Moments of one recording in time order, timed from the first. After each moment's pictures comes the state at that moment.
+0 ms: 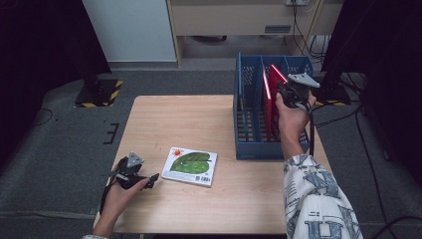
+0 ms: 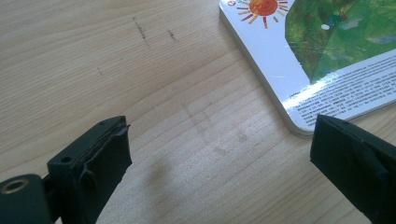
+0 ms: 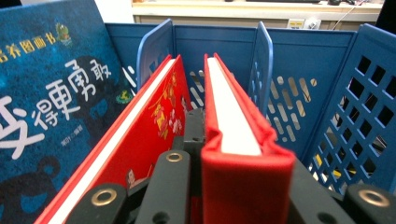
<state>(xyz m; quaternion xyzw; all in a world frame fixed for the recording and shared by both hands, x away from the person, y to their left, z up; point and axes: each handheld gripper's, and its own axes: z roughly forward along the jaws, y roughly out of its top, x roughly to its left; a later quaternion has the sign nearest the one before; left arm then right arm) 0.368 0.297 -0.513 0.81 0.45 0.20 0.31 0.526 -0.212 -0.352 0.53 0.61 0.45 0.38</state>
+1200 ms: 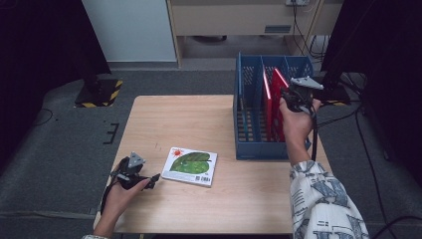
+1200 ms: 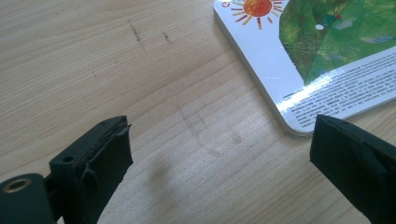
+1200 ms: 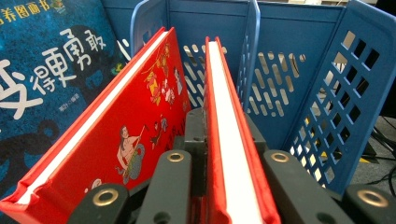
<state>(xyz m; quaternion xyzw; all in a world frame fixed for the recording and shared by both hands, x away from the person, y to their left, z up) 0.367 0.294 -0.512 0.82 0.44 0.20 0.31 0.511 -0.219 -0.350 0.54 0.63 0.42 0.37</state>
